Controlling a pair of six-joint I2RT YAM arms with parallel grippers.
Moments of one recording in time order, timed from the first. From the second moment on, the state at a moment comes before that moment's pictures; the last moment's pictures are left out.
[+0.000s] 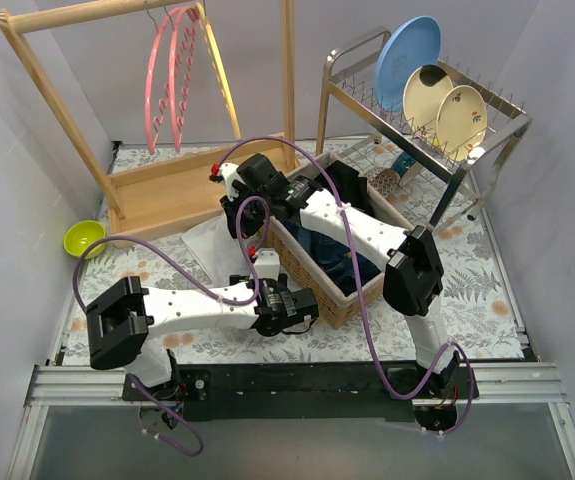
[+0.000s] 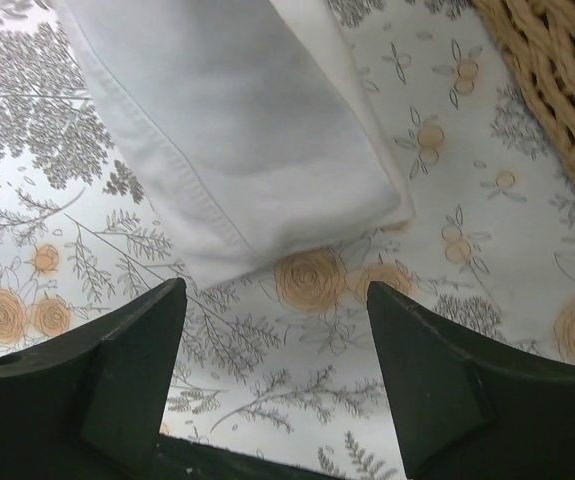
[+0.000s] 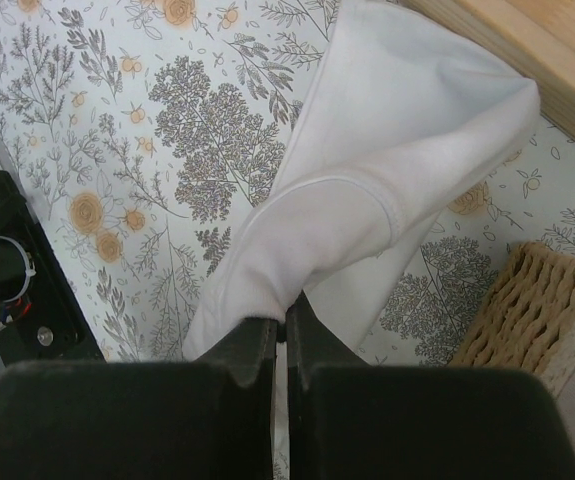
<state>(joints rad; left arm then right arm) -1.26 1.53 1.04 -1.05 -0.82 -1.30 0.92 2.06 1.95 -0.61 -0.34 0.11</state>
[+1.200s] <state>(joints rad) -1.23 1.37 0.95 -0.92 -0.94 -1.23 0.92 1.99 1.87 -0.62 -0.32 -0.01</state>
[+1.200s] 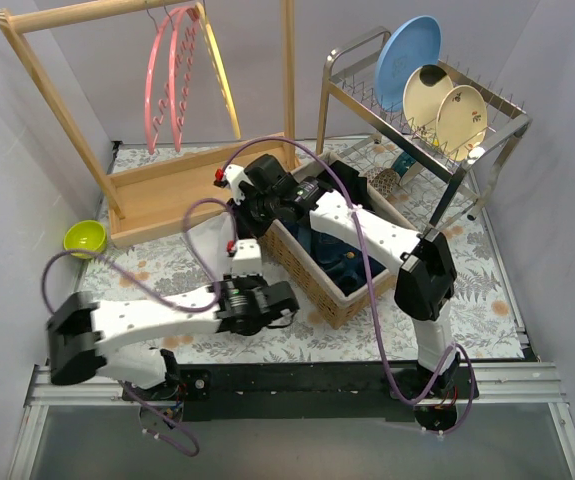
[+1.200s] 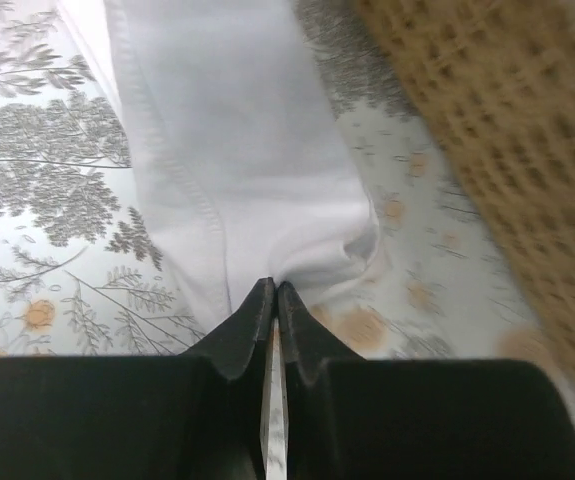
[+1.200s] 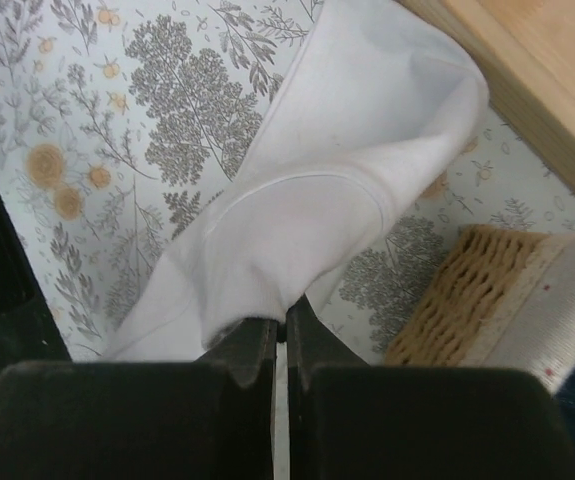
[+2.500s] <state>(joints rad) -1.22 0.61 1.45 -1.16 -0.78 -0.82 0.89 1.64 1.98 -1.33 -0.83 -0.89</state>
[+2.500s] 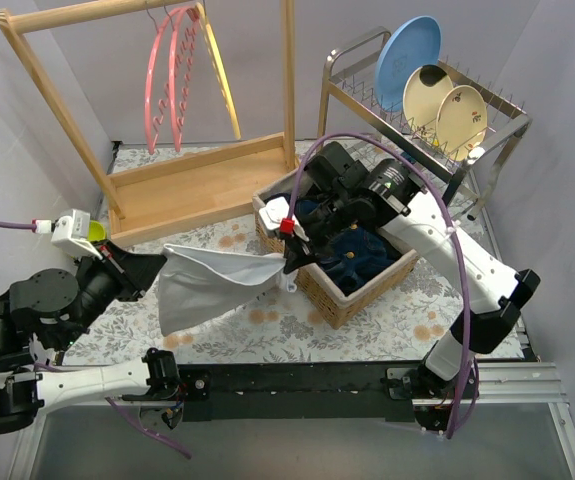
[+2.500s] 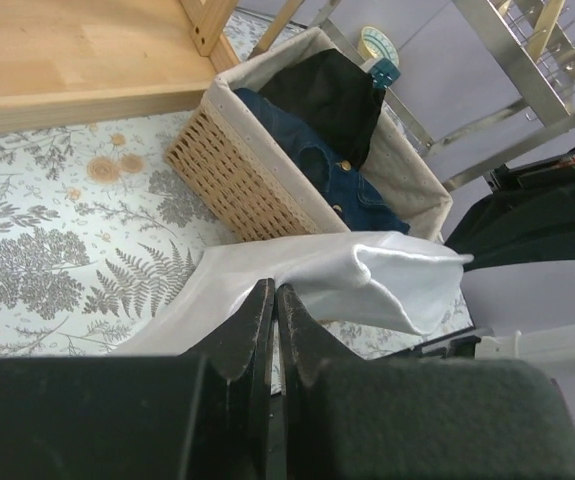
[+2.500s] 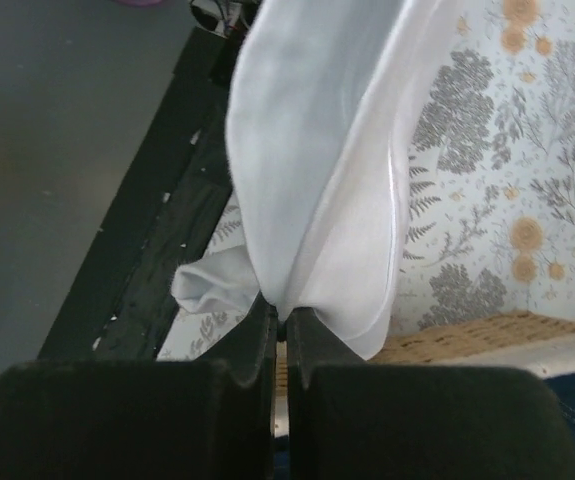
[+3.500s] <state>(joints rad) -1.46 0.37 0.98 -1.28 -1.02 -1.29 0.79 2.01 2.02 -1.19 -0.73 -0.68</state>
